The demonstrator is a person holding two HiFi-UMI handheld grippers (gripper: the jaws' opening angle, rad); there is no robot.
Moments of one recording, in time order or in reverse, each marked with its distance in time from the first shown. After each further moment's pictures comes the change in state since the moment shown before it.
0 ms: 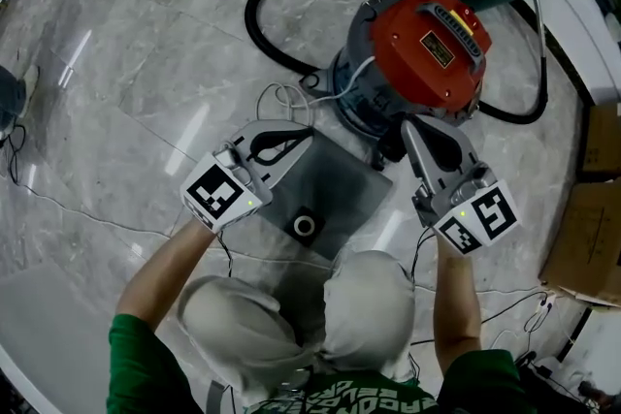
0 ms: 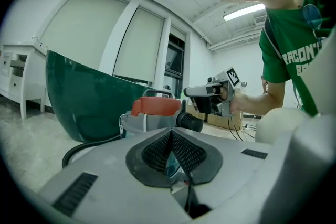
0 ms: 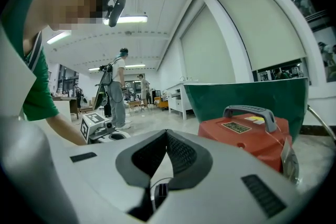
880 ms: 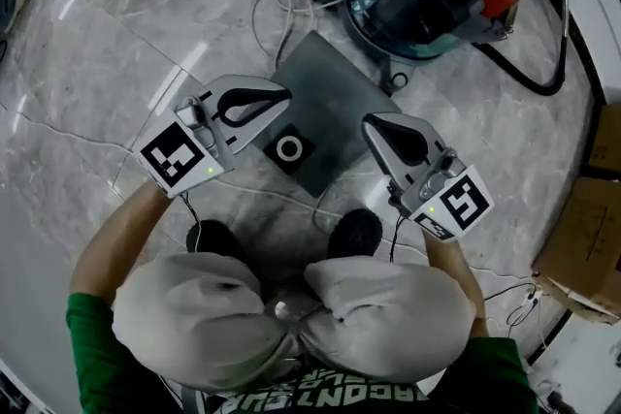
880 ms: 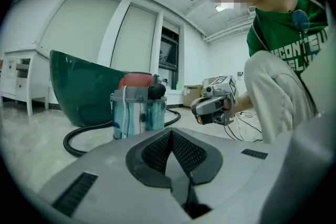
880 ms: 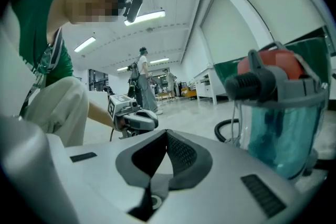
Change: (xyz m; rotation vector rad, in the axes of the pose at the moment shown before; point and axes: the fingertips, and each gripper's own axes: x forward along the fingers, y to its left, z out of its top) left arm -0.049 -0.103 -0.105 0.045 0.075 0.020; right arm -0.064 0.117 -0.170 -0.015 0.075 0.316
